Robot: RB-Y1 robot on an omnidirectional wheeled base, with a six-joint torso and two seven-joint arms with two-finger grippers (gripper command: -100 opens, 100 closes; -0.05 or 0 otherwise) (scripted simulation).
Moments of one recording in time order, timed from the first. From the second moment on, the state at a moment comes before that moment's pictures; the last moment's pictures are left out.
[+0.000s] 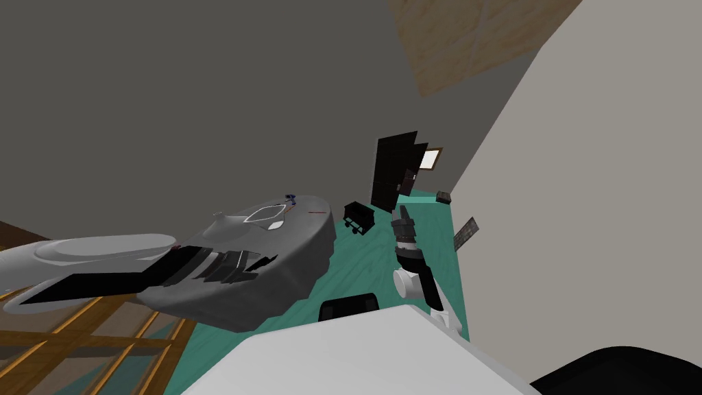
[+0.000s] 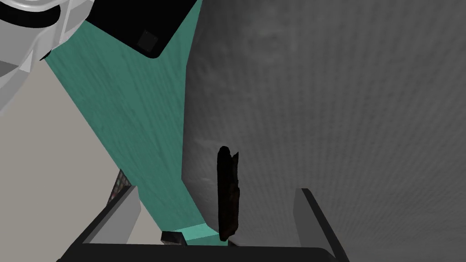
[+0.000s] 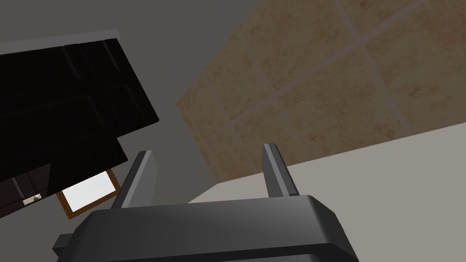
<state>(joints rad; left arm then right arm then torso) 0.70 2.10 -0.05 -1.73 -0.30 -0.69 0.00 0.45 -0.01 0.04 -2.21 -0.10 -0.46 0.13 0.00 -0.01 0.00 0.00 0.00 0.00</state>
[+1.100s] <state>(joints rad) 0.77 2.18 -0.09 -1.64 -0.30 -0.72 -0.01 0.45 -0.01 0.04 -2.21 -0.10 -0.46 0.13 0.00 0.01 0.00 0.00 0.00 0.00</state>
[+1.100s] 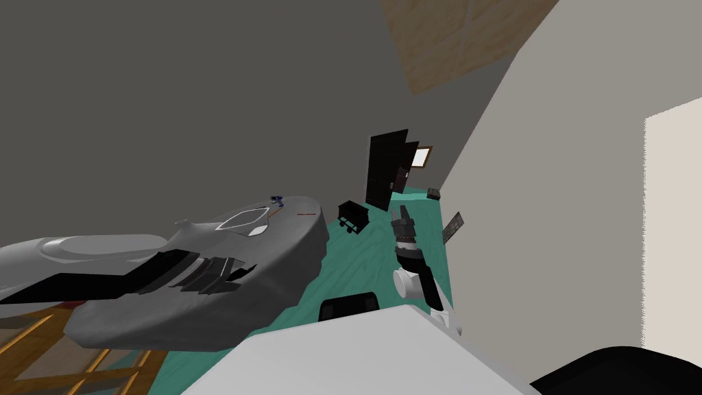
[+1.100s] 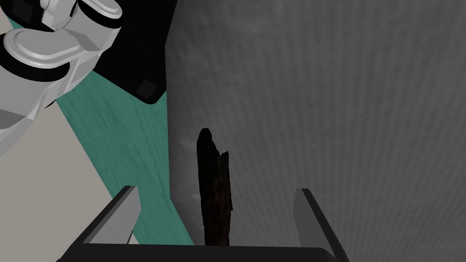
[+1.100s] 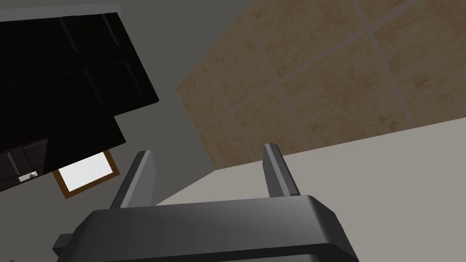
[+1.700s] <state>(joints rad) 0.79 2.16 -0.09 -1.62 -0.30 -0.71 -0.01 0.45 -0.01 0.04 -2.21 -0.10 -0.46 0.13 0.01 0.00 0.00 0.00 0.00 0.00</state>
